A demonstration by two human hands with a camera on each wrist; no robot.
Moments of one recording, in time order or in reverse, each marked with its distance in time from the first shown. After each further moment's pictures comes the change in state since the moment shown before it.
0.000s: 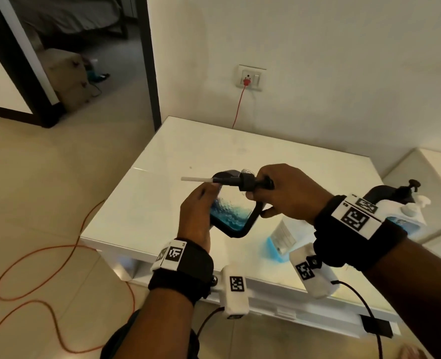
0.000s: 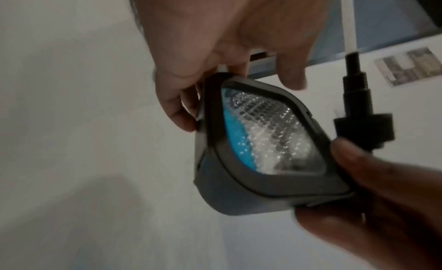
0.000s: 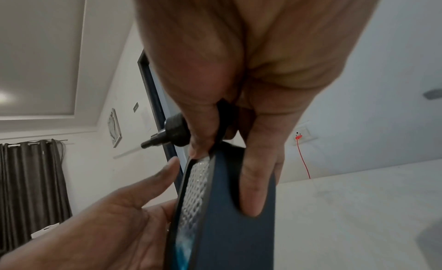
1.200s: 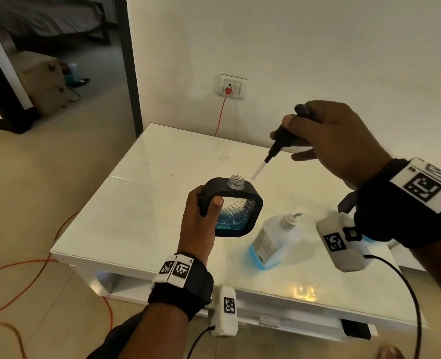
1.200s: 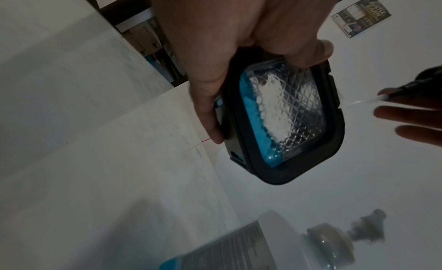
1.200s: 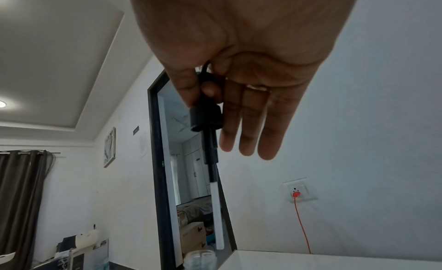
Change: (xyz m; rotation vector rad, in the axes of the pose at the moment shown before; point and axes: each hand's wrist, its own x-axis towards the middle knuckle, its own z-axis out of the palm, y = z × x) left_hand -0.001 -0.025 0.023 0.167 -0.107 0.238; right_hand -0.021 -0.027 -0.092 0.163 0.404 -0.137
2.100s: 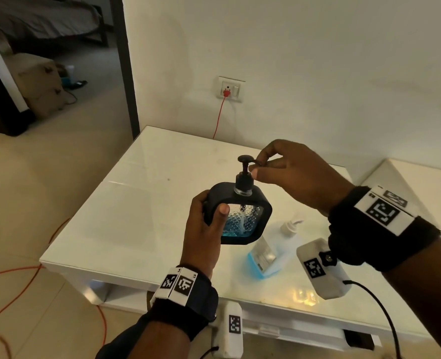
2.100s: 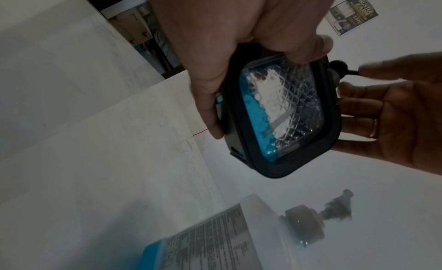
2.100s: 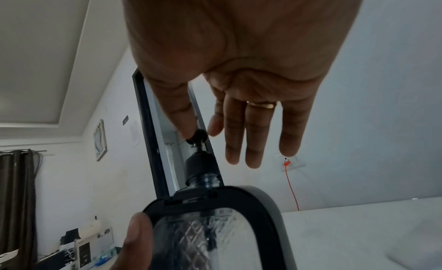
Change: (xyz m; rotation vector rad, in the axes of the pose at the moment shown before) left_hand -0.004 0.000 0.014 -0.014 -0.017 0.068; right_hand 0.000 0.031 0.037 -0.159 -0.188 0.050
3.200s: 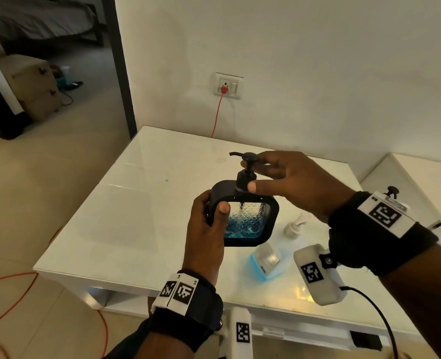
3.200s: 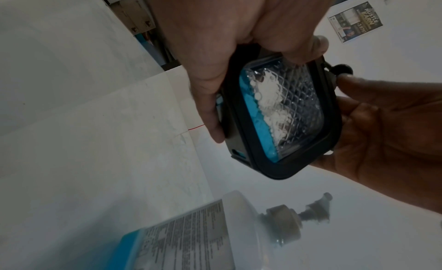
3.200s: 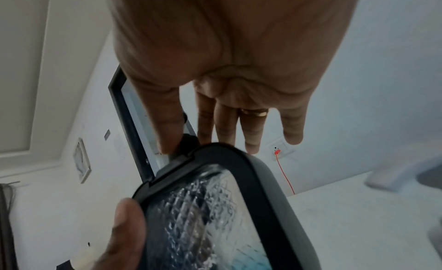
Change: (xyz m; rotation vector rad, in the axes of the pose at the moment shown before) left_hand 0.005 -0.004 0.007 -0.091 0.009 -0.119; right_hand 0.009 0.024 0.012 0.180 -0.135 -0.005
